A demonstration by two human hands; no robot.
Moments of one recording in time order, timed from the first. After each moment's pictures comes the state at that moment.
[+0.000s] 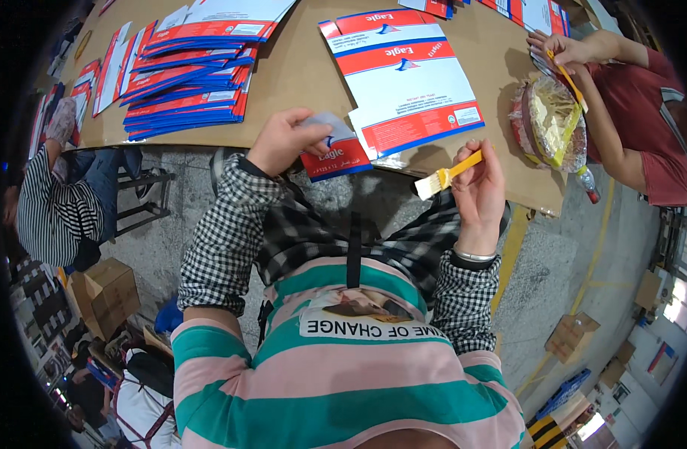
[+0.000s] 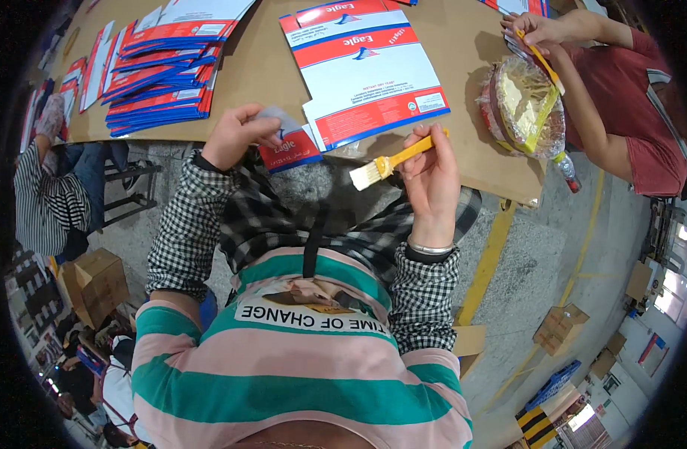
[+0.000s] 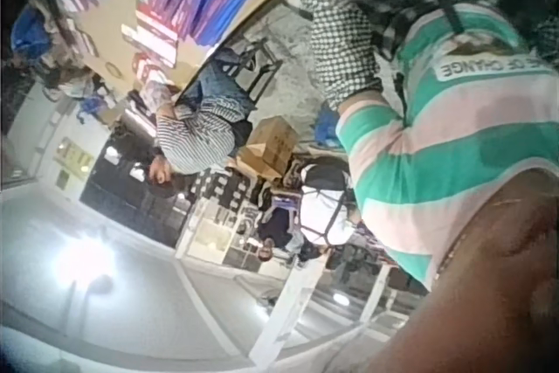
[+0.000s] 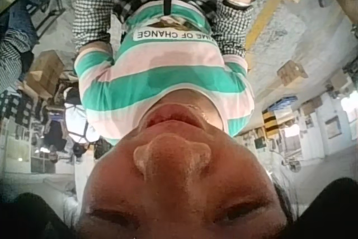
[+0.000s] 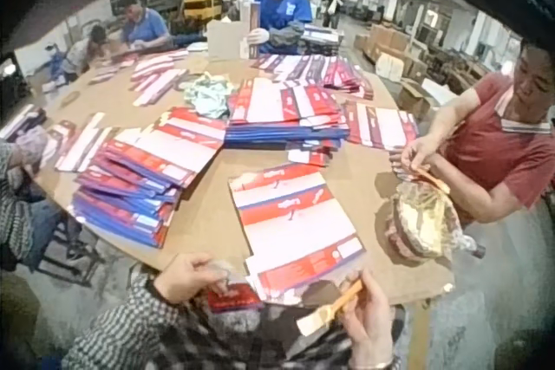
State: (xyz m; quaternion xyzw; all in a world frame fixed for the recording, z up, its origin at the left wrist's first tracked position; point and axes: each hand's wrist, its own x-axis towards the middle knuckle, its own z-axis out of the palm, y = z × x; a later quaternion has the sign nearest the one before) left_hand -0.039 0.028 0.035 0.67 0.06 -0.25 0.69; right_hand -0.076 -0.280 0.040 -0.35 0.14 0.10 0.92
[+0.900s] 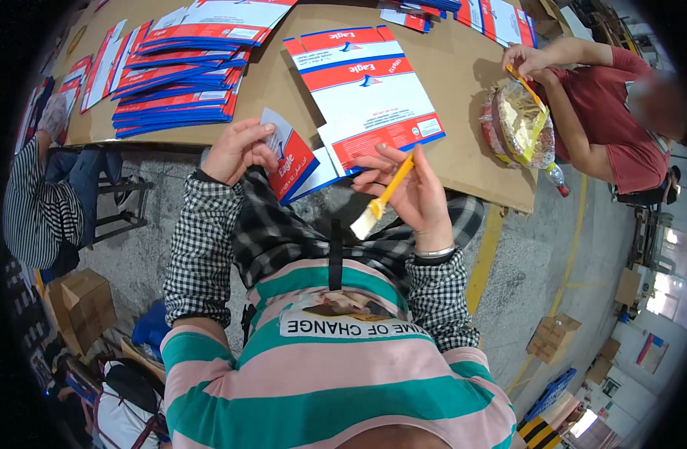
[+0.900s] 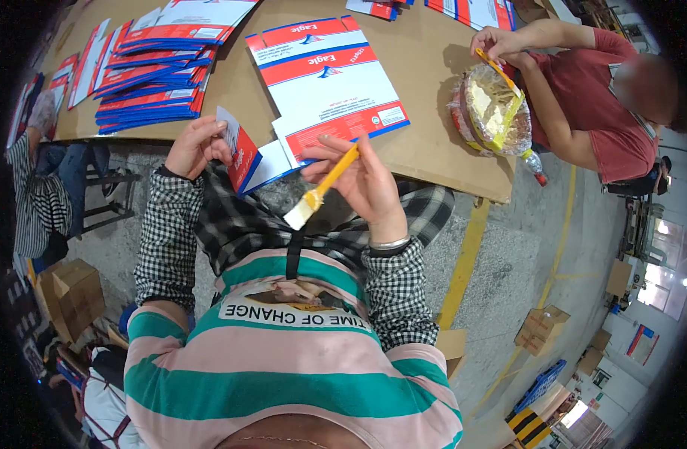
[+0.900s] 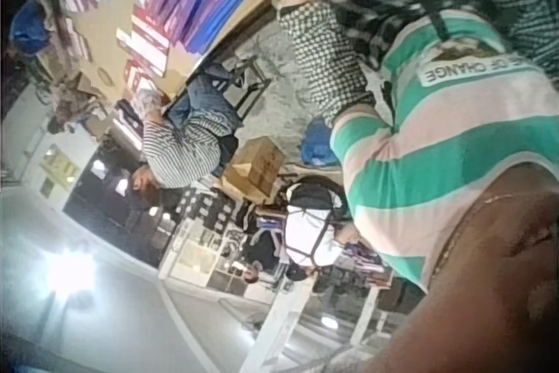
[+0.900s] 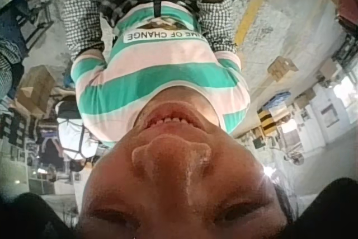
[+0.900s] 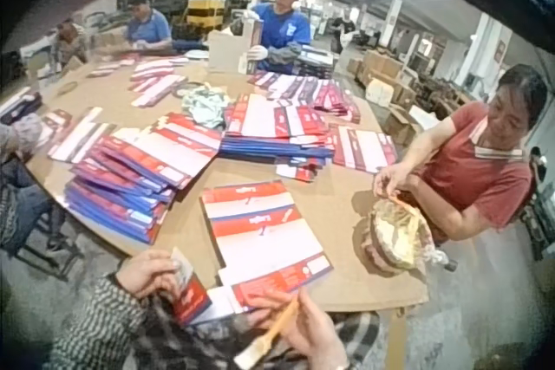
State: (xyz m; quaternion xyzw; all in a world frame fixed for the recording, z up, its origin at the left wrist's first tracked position) left_hand -0.062 0.070 0.042 0.56 0.09 -0.23 0.79; right_hand -0.093 -0.234 0.048 -0.30 0.00 0.30 0.90
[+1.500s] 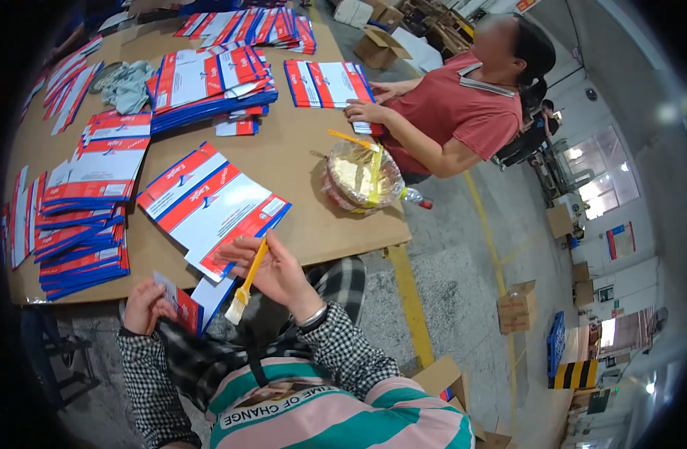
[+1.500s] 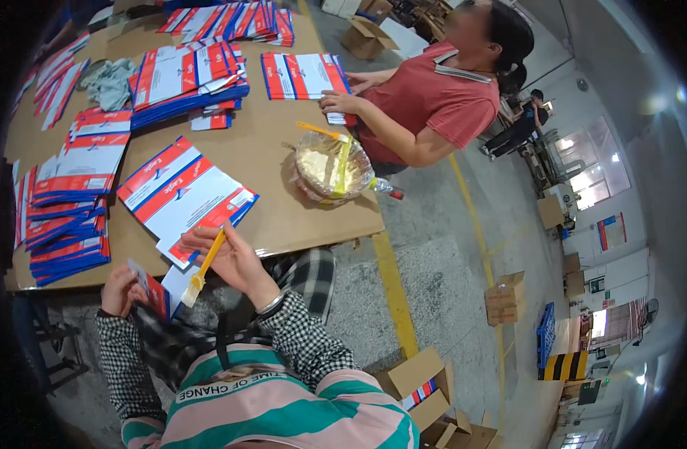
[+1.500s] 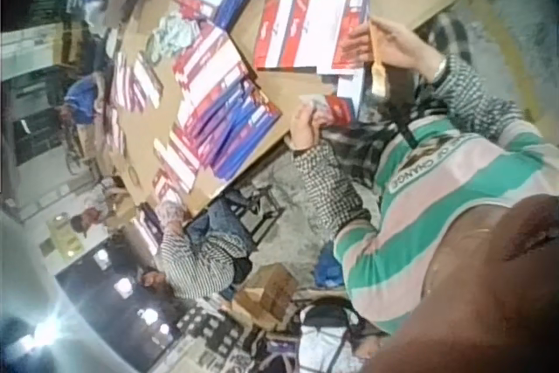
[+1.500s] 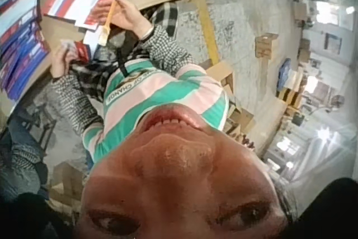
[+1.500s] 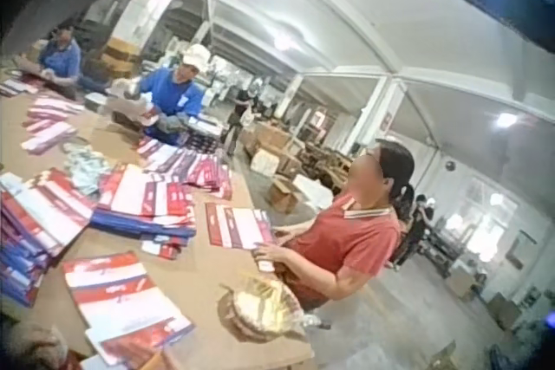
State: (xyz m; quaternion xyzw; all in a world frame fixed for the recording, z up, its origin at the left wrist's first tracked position) left_hand -0.067 0.073 0.019 0.52 0.06 -0.29 0.80; right_hand -0.073 -0.230 0.056 -0.23 -0.07 0.21 0.95
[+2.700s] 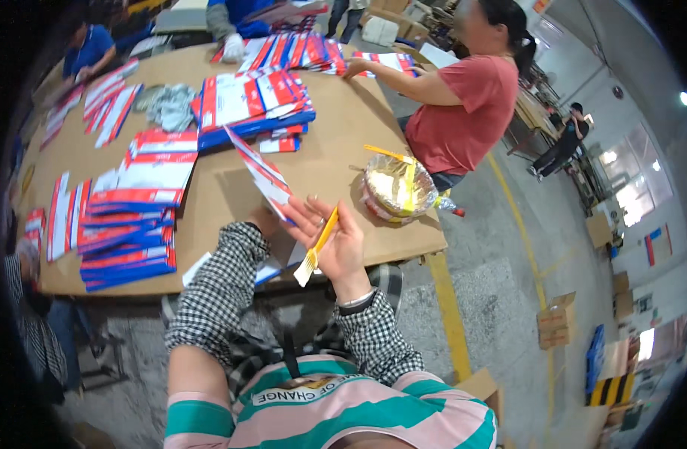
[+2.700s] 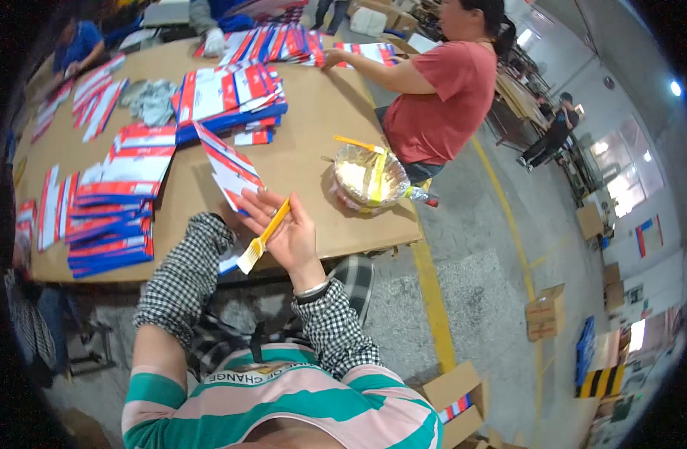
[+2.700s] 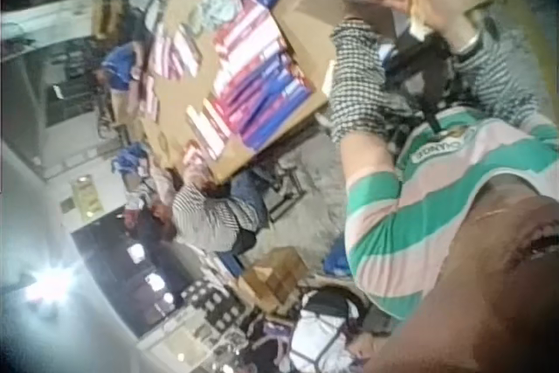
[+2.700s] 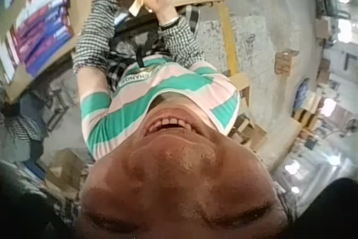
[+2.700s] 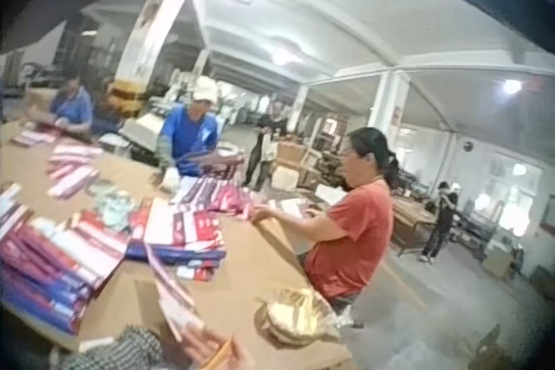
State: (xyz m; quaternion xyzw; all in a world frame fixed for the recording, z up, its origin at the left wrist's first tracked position) left_hand 0.082 -0.114 -0.042 0.91 -0.15 -0.19 0.33; right_hand -0.055 -0.248 0.114 -0.18 -0.10 0.09 0.97
